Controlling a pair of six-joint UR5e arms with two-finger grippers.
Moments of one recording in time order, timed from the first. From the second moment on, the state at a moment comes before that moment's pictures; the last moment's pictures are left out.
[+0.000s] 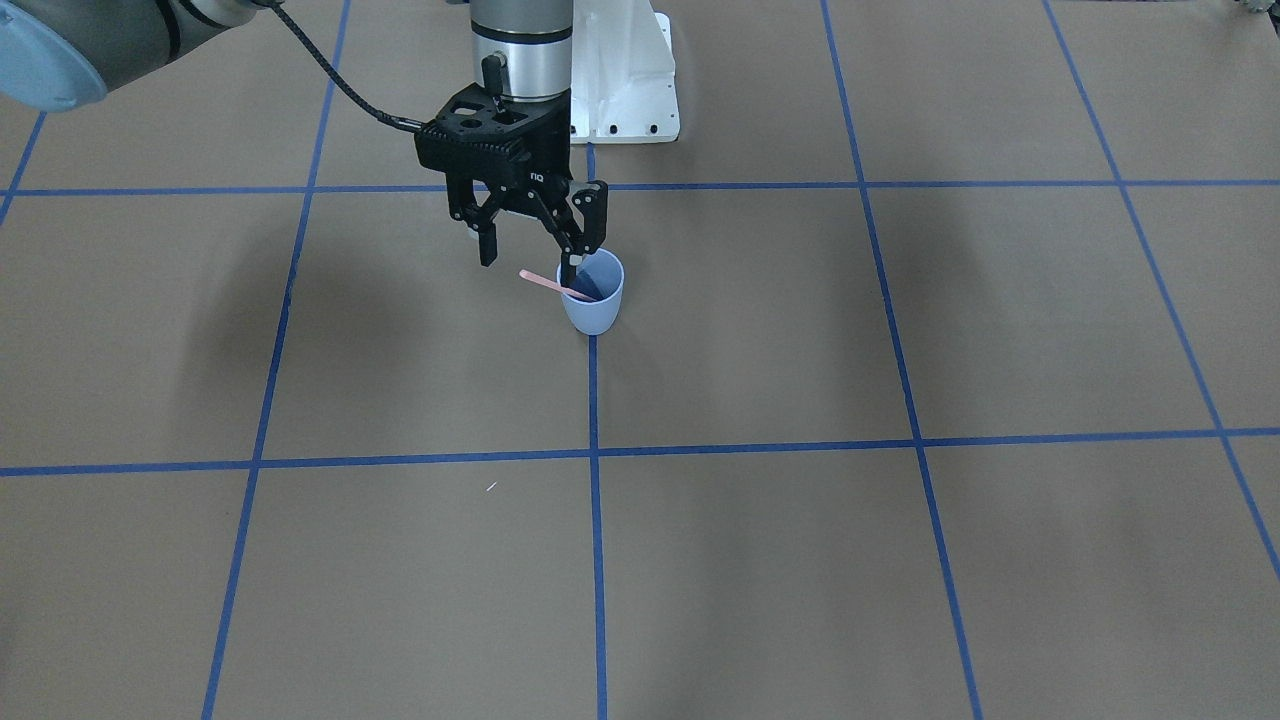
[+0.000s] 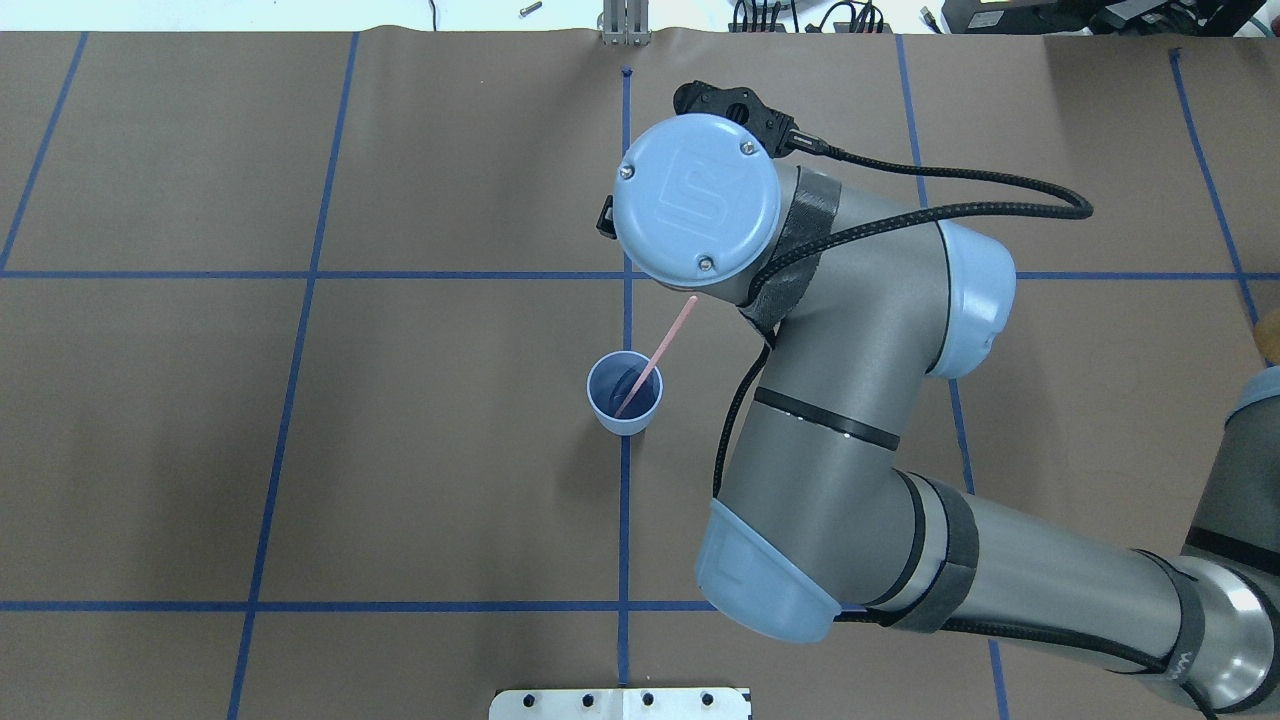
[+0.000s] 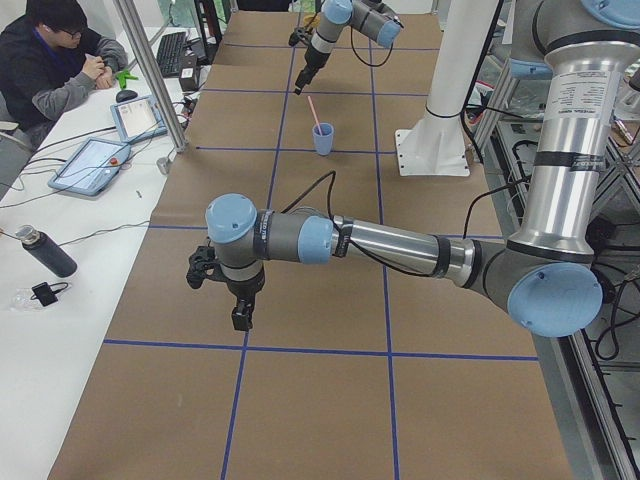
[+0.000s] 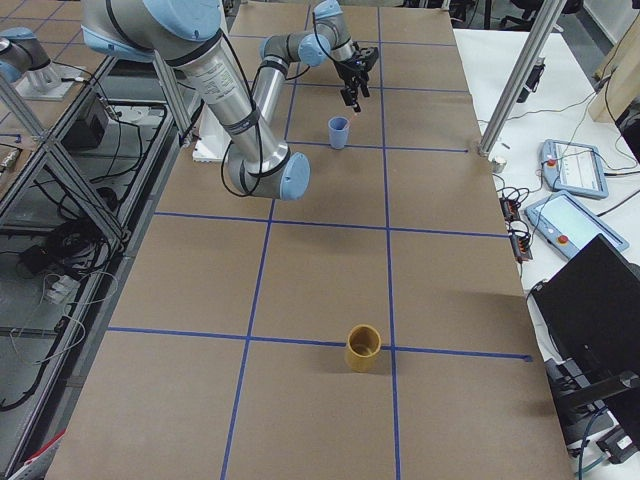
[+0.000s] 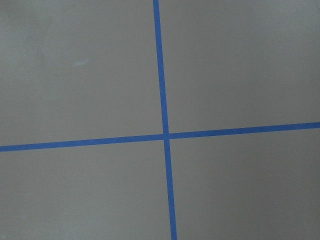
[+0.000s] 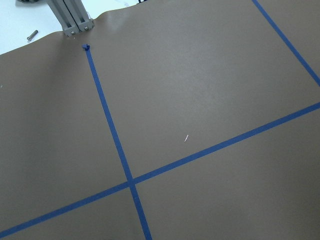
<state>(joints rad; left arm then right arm) -1.57 -1.68 -1.65 -1.47 -2.33 0.02 0.55 -0.73 1.88 -1.91 1.54 1.56</state>
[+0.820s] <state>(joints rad) -1.58 -1.63 -1.73 -1.32 -2.33 0.05 1.10 -0.94 1.84 -1.90 2.07 0.70</state>
